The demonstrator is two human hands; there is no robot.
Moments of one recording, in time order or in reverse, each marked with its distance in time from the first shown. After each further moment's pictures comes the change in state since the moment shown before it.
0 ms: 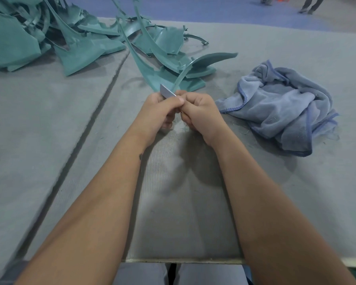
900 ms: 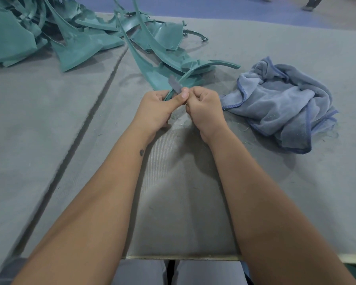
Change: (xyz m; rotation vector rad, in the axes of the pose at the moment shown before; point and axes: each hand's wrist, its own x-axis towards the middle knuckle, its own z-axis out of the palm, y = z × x) left_hand 0.006 -0.010 0.000 0.158 0.089 0.018; right_hand 0.007 0.012 0.001 -0.067 0.259 -0.026
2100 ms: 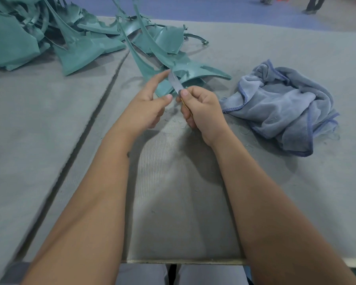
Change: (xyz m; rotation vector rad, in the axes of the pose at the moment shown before) left_hand -0.007 0.015 -0.032 0.095 -0.160 0.052; right_hand -0.004 -0.007 -0.002 0.134 -0.170 -0.019
